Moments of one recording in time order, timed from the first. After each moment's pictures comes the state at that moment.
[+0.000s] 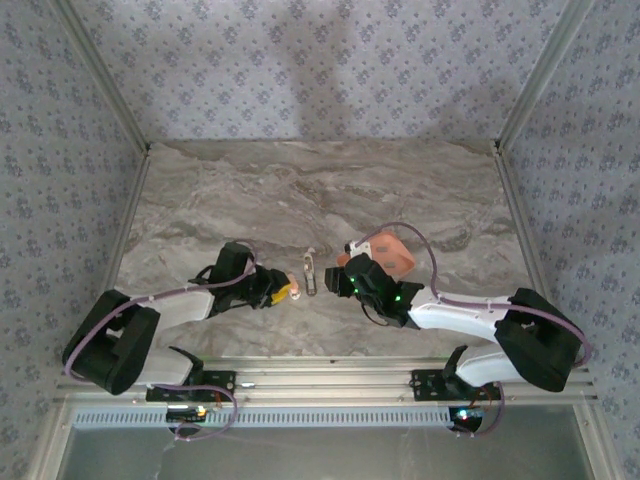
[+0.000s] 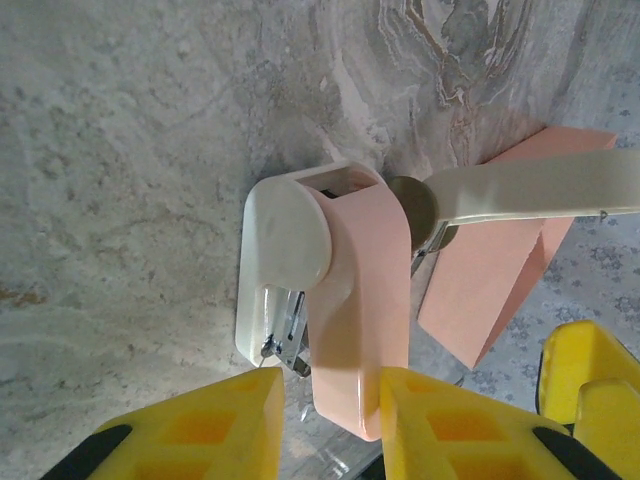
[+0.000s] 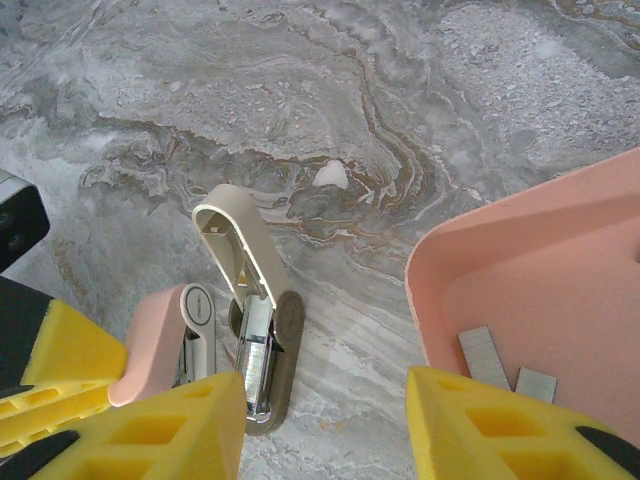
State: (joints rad) left arm -0.49 1.35 0.41 0.13 0.55 -1.28; right arm 0.94 1.33 0.57 0.14 0.25 0.67
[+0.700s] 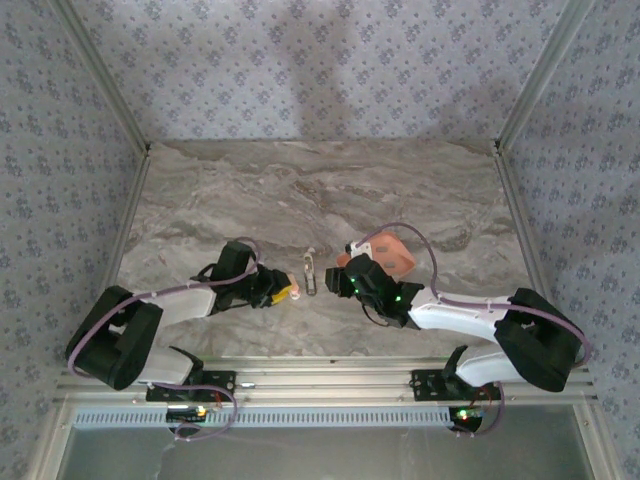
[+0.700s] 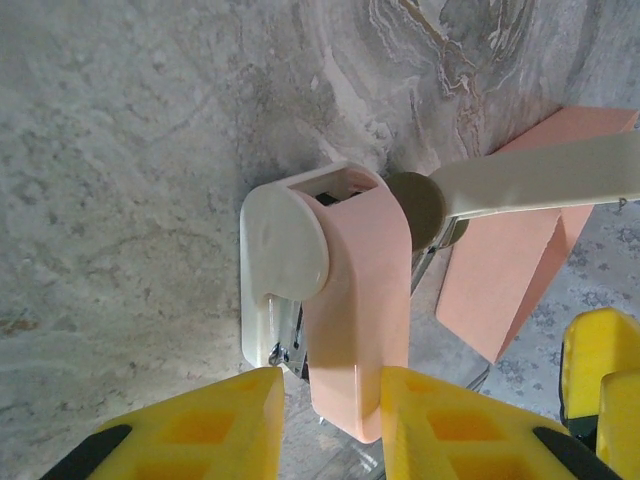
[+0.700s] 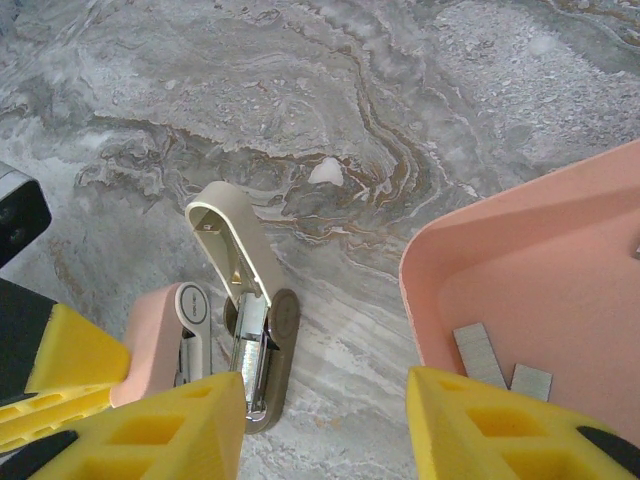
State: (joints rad) left arm -0.49 1.37 0.43 0.10 0.55 -1.19; right arm 0.93 1.33 0.56 0.14 0.25 0.67
